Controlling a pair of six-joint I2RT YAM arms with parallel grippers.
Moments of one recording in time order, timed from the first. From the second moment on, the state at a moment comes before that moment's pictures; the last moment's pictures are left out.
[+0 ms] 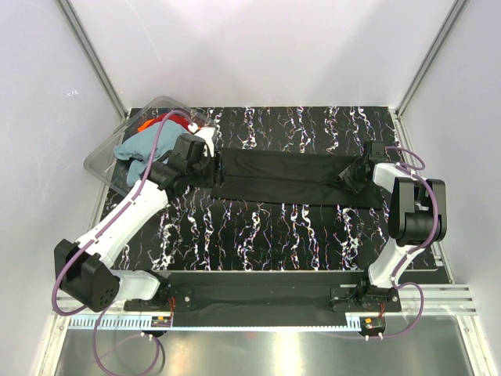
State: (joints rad) left arm -0.49 1.29 1.17 -0.63 0.00 -0.31; right arm -0.08 1.79 1.04 -0.28 -0.11 0.81
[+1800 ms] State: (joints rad) left arm -0.49 1.29 1.15 -0.63 -0.01 -0.31; right arm -0.05 2.00 1.30 -0.15 -0.35 0.87
